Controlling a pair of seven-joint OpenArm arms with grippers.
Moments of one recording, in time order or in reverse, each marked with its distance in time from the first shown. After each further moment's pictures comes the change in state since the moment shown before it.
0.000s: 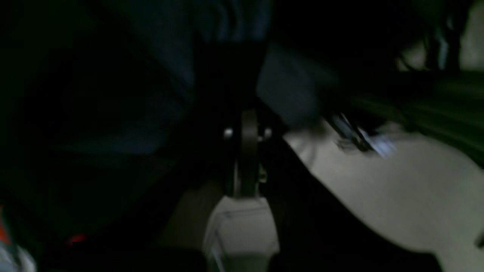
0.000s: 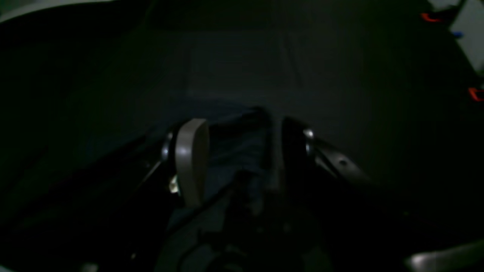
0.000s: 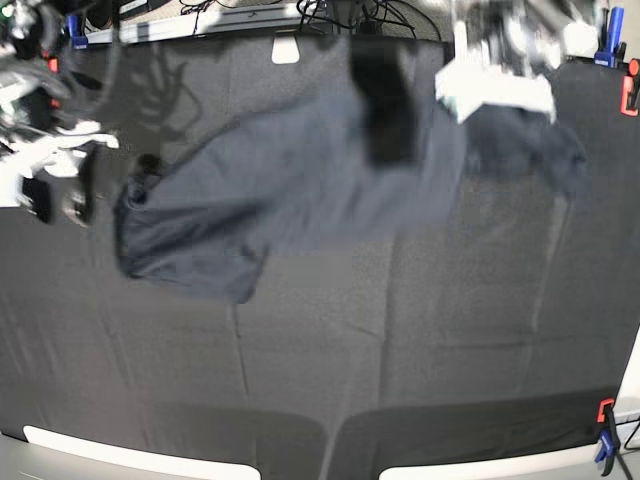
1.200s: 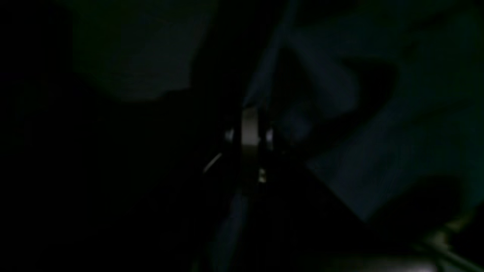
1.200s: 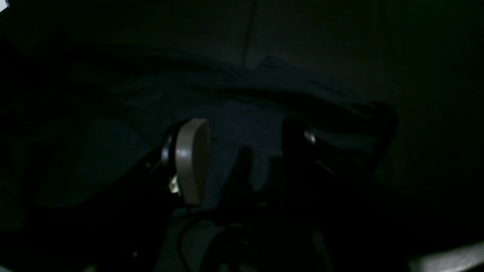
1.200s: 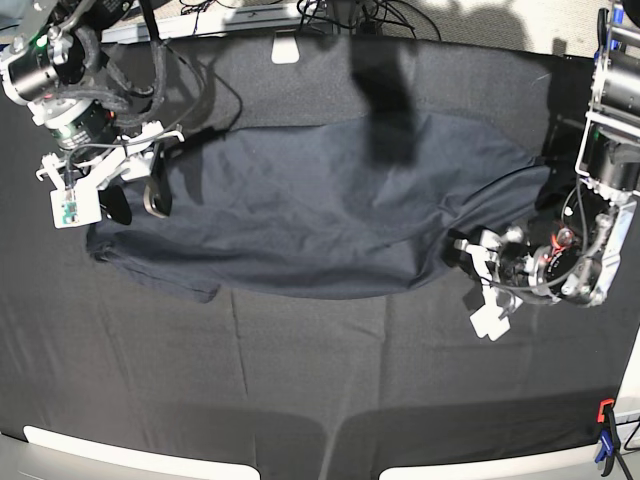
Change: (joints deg) left arm -64.9 8.3 0.3 -77.1 -45.9 -23.9 -1.1; right arm -0.3 0.3 -17.7 -3.3 -5.8 0.0 -3.9
